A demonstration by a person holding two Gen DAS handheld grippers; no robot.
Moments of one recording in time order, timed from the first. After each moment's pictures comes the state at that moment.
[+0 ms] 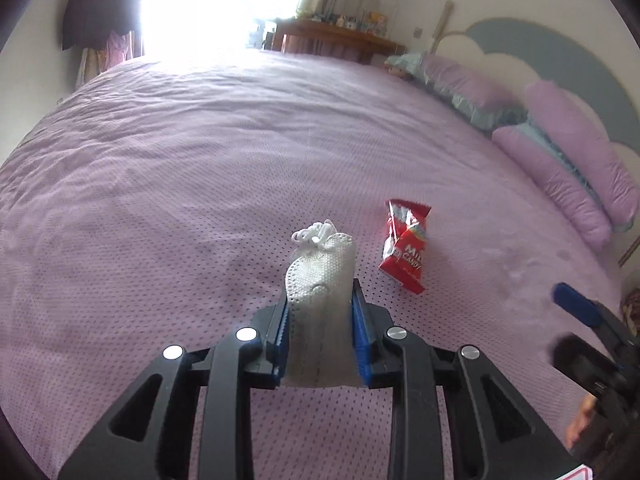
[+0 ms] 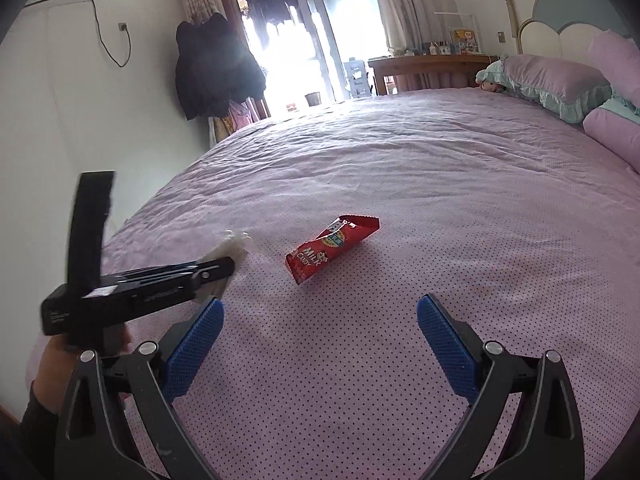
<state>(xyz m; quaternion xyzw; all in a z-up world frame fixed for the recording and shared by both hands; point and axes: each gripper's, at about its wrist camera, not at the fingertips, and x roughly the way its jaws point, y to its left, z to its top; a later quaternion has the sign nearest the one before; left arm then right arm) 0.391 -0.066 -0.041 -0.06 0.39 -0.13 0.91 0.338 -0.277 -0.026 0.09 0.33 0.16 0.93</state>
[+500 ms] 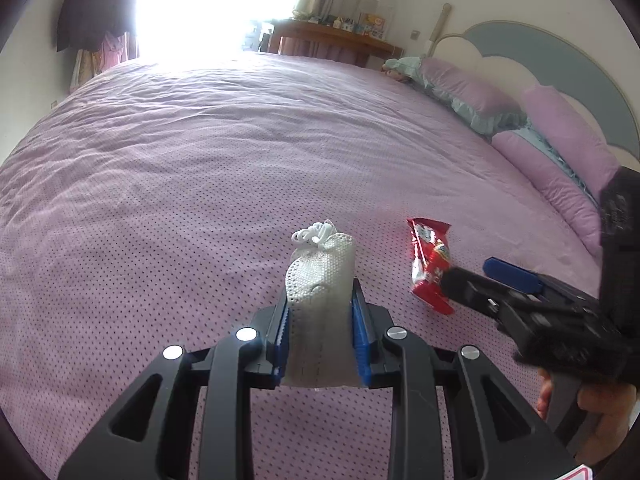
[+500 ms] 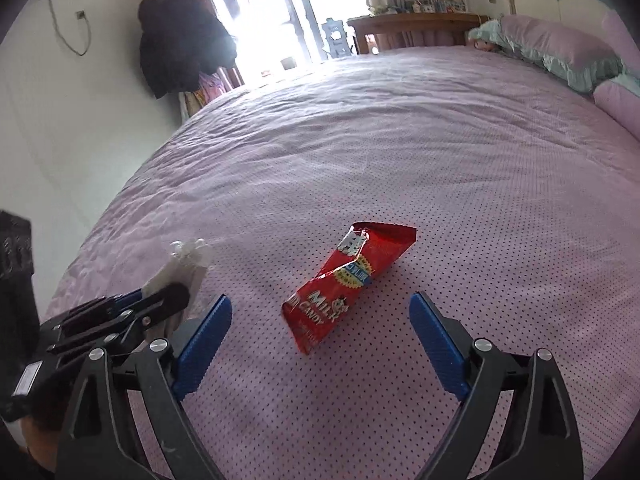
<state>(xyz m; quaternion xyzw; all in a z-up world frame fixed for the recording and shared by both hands) 0.425 -0.044 -0.044 -0.06 0.39 -0.14 0.91 0.446 -0.240 -0.057 0.14 0.42 0.12 0.89</state>
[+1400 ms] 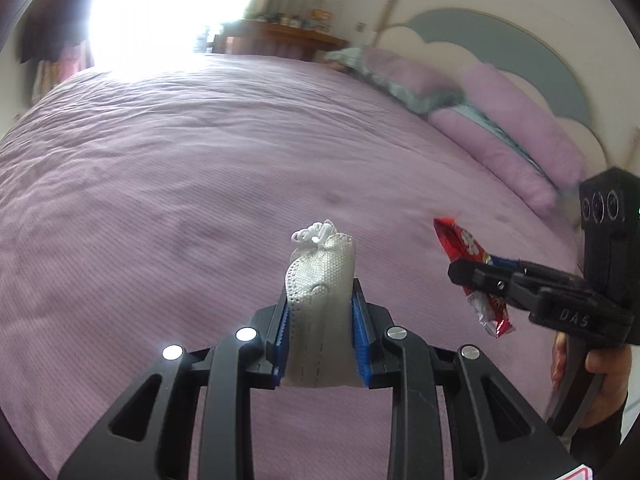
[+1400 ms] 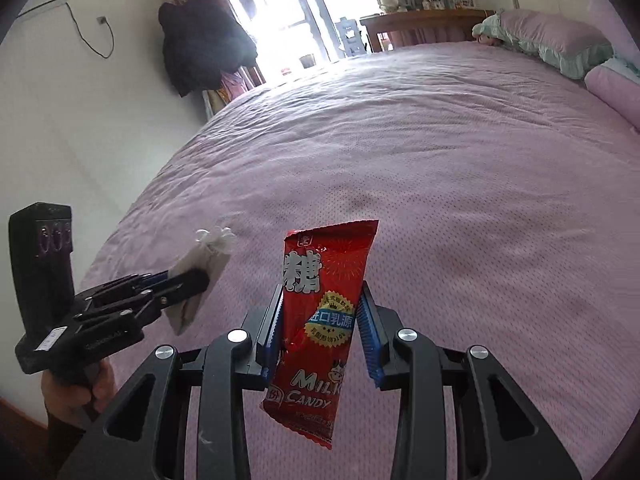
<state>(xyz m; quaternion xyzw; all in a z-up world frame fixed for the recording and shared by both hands) 0.324 -0.093 -0.029 -0.04 0.39 -0.24 0.89 0.295 -0.303 -0.017 0.13 0.39 0.17 0.90</state>
